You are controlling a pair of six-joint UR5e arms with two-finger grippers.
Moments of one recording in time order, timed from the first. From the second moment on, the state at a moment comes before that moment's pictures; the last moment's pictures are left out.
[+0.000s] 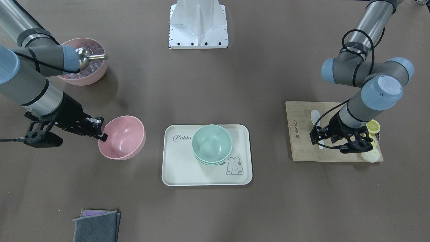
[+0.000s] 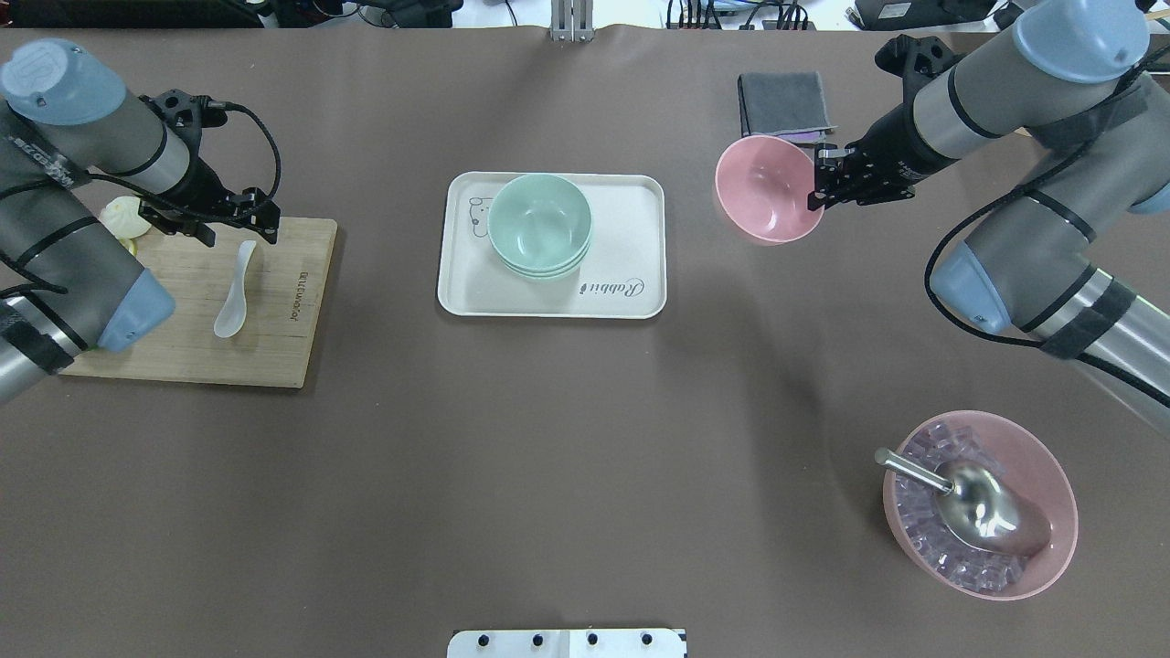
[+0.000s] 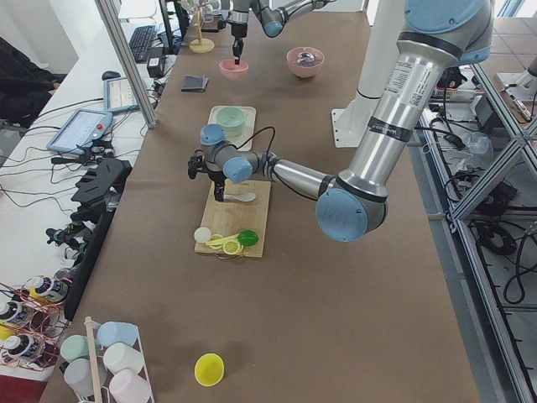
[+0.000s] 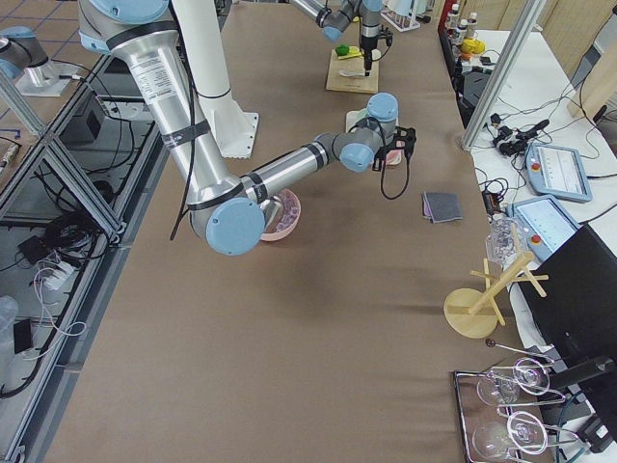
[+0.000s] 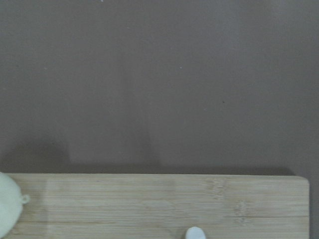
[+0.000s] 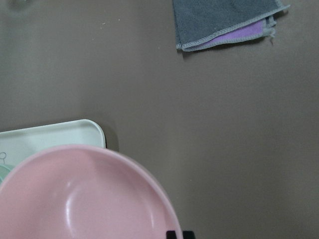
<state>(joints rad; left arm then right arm) -0.94 -1.96 -1.43 -1.94 -2.16 -0.88 0.97 -1.13 1.59 -1.08 2.27 1.19</state>
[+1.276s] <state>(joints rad) -0.90 -1.91 -1.47 -1.94 -2.15 -0.88 0.96 -1.10 1.59 -1.08 2.27 1.24</state>
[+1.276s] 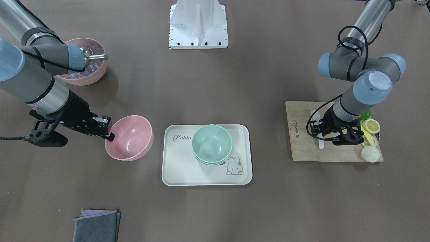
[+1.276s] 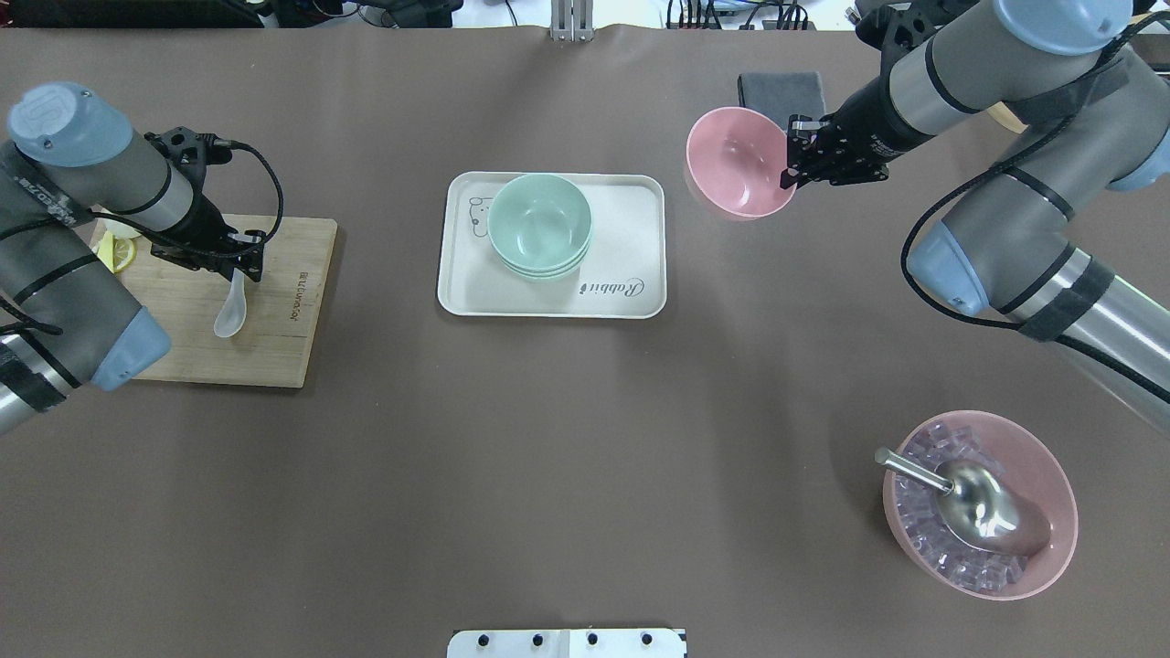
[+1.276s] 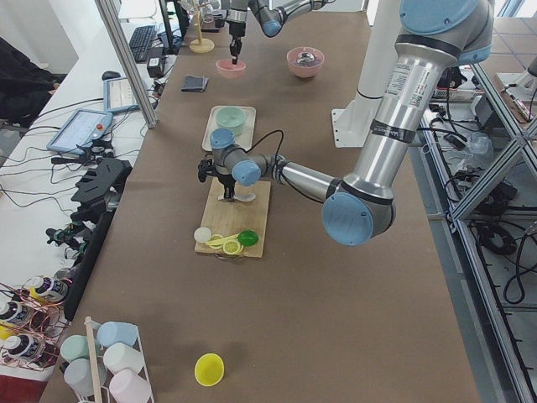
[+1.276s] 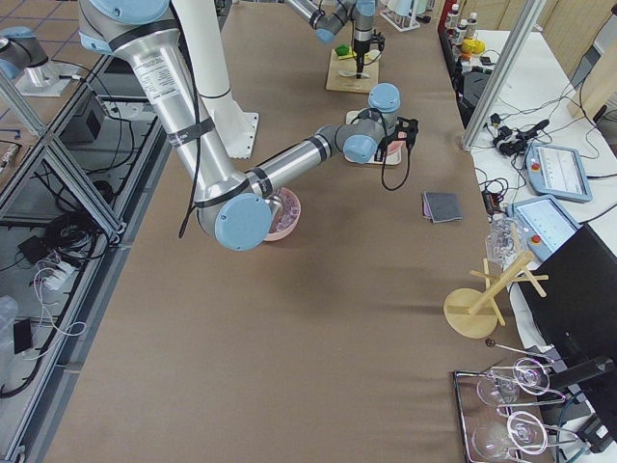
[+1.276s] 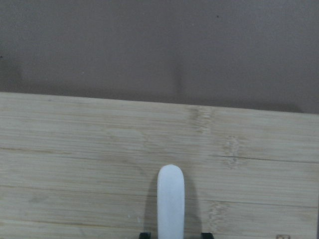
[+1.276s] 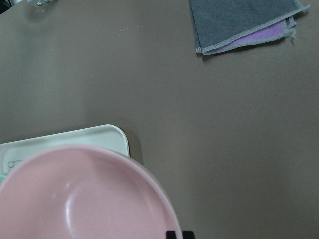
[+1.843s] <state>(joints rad) -0.91 -1.85 -1.57 -1.93 -2.15 -0.87 0.96 -1.08 1.59 -1.08 2.27 1.26</state>
